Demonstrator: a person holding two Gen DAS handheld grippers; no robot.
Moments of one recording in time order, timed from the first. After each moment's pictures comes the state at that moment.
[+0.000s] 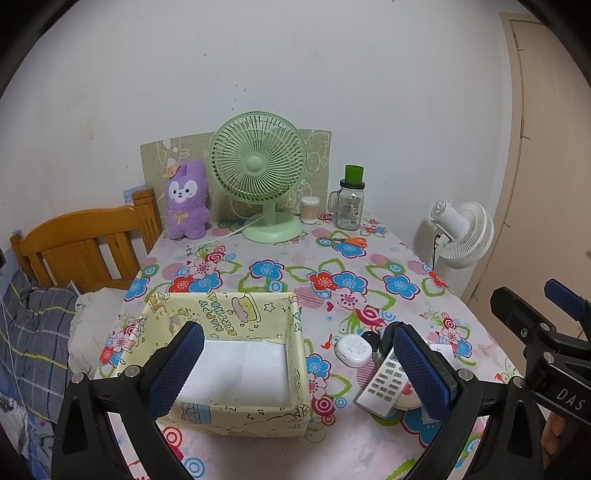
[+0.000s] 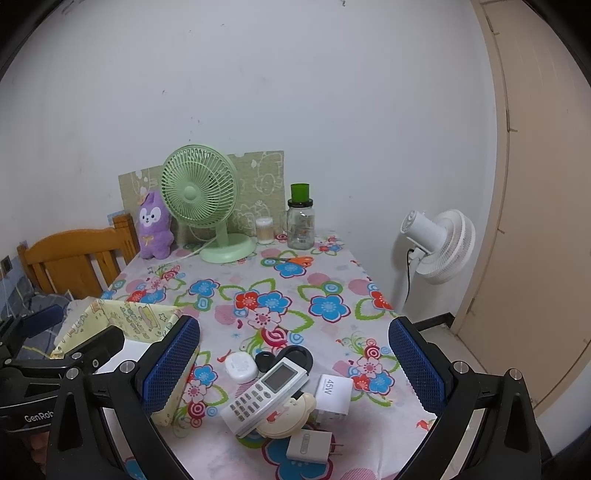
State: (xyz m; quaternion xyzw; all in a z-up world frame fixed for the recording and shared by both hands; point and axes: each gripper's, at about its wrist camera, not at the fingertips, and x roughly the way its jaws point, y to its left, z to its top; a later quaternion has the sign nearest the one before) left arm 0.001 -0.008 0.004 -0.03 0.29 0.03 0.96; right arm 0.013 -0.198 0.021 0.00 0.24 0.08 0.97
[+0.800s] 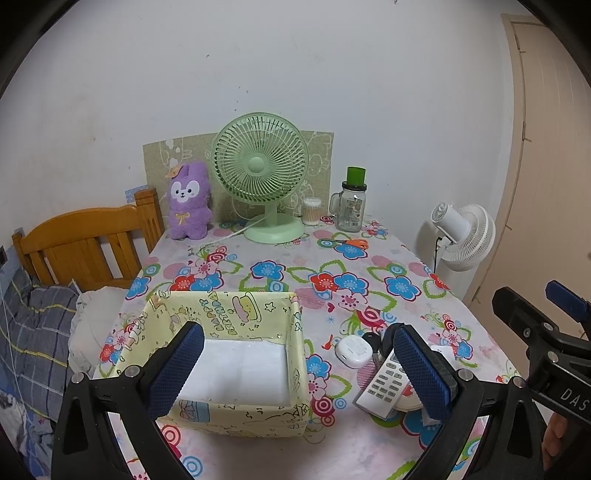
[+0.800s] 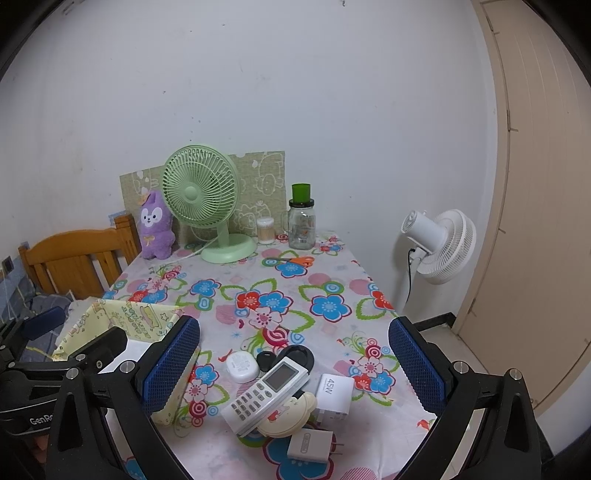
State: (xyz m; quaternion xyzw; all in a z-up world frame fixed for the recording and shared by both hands) left arm 0.000 -0.010 0.003 -0.03 0.28 0.04 0.96; right arm 0.014 -0.198 0.023 0.00 0.25 0.08 0.97
